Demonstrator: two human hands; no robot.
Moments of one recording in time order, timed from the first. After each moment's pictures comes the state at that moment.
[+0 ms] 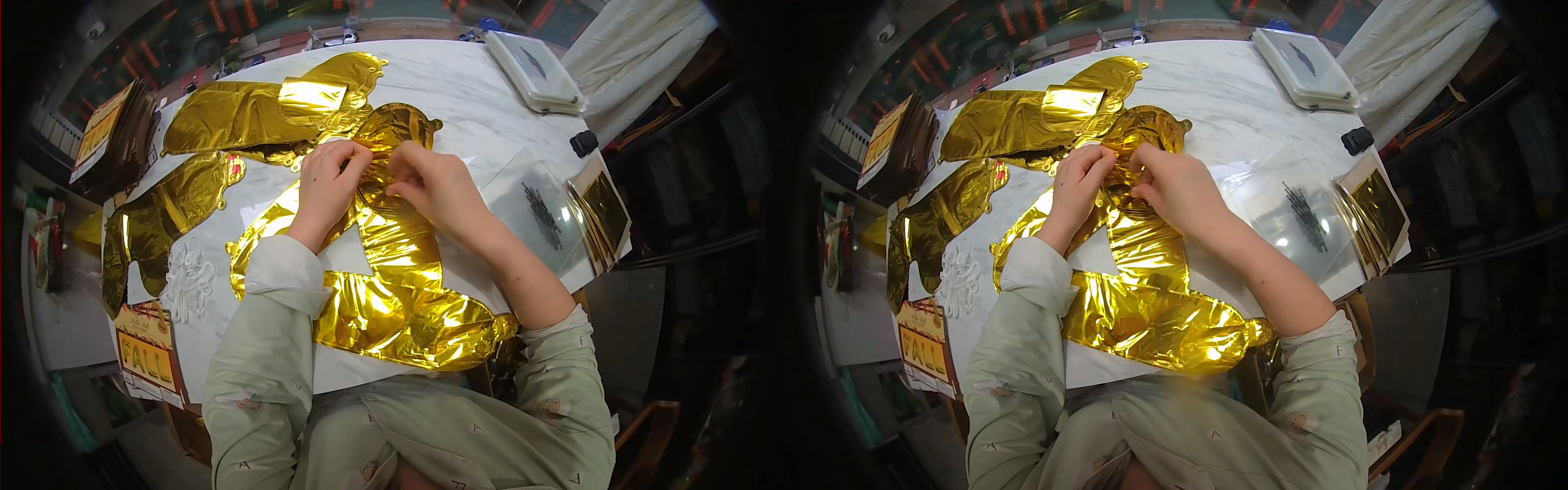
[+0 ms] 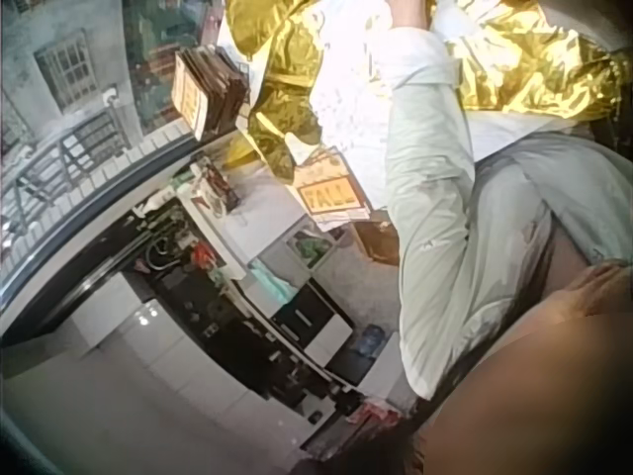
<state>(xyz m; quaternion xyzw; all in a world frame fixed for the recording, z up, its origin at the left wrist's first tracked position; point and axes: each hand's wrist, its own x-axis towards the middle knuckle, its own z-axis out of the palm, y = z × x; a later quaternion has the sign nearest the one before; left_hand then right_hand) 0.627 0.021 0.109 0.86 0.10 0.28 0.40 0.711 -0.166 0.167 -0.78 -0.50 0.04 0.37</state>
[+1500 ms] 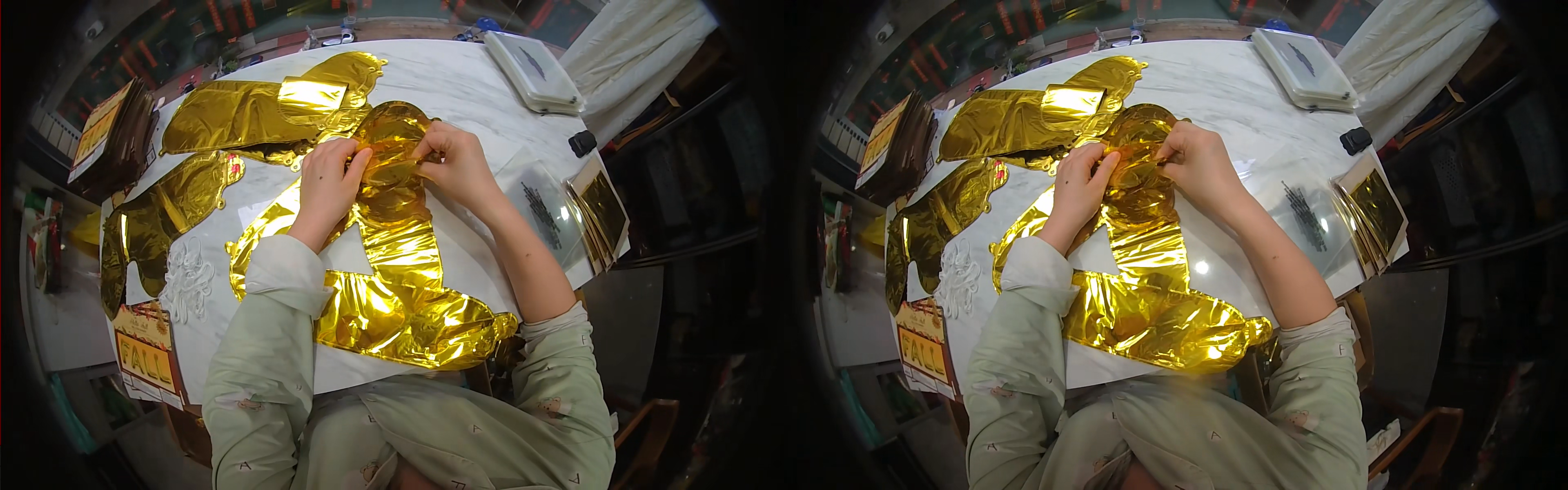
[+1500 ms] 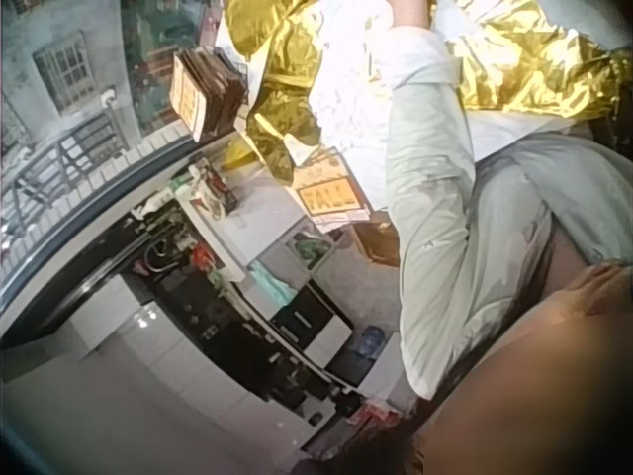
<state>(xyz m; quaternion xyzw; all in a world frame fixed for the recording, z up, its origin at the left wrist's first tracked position) 0.632 0.018 0.102 0.90 0.13 0.28 0.31 0.755 -0.169 0.152 -0.76 -0.47 0.01 0.45</state>
